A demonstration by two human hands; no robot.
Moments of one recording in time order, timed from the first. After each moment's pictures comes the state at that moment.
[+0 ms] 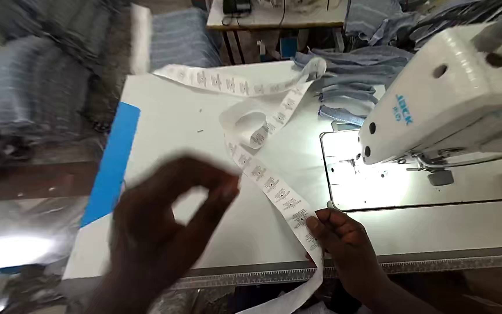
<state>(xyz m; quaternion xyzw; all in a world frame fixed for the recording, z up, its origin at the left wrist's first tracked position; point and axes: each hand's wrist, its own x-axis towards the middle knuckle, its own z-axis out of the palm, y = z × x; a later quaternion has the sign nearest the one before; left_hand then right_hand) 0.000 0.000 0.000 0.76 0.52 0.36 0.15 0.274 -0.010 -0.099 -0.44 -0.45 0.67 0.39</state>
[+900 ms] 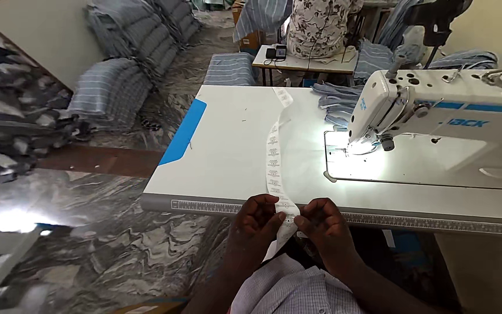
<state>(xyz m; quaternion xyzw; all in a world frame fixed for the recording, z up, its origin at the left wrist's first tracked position) 0.100 -0.169 -0.055 0.45 0.55 0.57 0.42 0.280 -0.115 -0.078 -0.33 -0.55 0.63 0.44</state>
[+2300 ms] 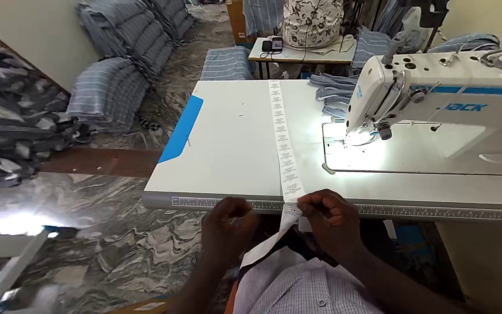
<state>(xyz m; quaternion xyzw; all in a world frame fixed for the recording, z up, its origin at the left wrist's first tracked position) 0.054 -0.181 -0.078 0.61 0.65 0.44 0.13 0.281 -0.105 -0.074 -0.35 -0.70 0.37 0.49</state>
